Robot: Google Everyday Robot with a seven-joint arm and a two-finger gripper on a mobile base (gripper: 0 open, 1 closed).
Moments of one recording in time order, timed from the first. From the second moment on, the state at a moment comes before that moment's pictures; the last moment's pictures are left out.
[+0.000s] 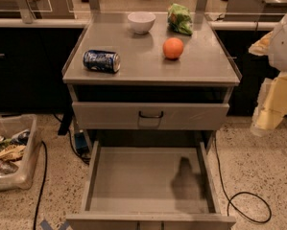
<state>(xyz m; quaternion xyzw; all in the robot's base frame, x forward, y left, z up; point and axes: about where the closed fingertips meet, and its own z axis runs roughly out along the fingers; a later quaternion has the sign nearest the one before) 0.438 -0.216 0.978 -0.60 0.78 -0.04 0.16</state>
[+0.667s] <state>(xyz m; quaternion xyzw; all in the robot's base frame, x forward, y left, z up) 0.476 -0.199 0.968 -0.62 0.76 -0.05 0.17</state>
